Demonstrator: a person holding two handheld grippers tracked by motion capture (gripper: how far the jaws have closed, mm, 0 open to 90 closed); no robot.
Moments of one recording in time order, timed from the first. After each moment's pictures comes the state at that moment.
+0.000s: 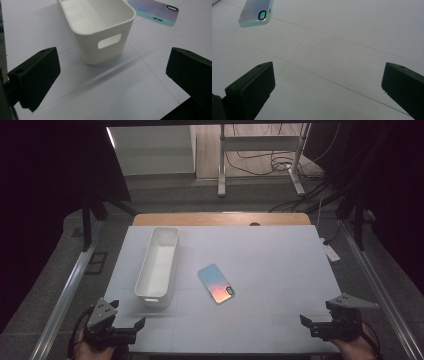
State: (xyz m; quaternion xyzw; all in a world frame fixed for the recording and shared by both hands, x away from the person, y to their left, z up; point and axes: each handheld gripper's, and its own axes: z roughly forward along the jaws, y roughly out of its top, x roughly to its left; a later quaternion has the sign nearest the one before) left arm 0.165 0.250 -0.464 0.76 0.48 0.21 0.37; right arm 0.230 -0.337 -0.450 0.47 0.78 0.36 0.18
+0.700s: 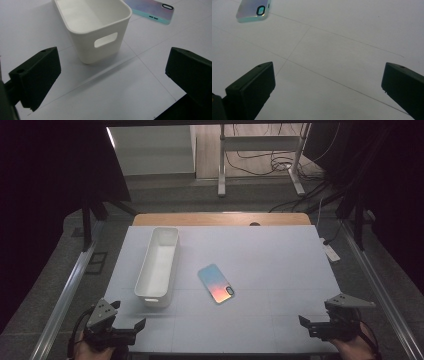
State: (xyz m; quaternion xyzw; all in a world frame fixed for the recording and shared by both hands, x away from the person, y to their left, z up) left arm 0.165 0.251 -0.464 0.77 0.47 0.20 0.38; right arm 0.232 -0.333 -0.451 0.47 0.79 0.34 0.18
